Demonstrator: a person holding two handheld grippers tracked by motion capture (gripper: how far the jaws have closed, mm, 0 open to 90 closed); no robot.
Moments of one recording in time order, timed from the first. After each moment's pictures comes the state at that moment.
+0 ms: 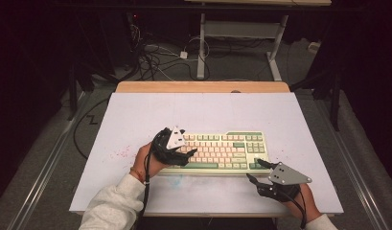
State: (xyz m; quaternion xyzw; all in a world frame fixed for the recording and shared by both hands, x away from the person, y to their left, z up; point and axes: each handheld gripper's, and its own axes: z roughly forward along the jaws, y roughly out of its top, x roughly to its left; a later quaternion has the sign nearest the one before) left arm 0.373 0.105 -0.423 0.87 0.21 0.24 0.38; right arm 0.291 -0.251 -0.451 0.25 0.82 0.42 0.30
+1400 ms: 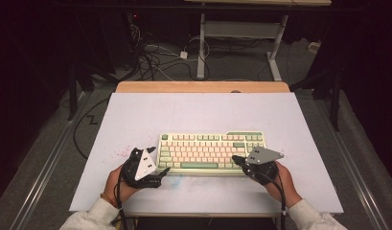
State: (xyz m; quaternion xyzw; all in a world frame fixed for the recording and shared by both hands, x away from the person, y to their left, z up) left arm 0.312 0.173 -0.458 0.85 0.23 0.29 0.36; right arm 0.335 -0.200 -0.437 0.23 0.86 0.40 0.24
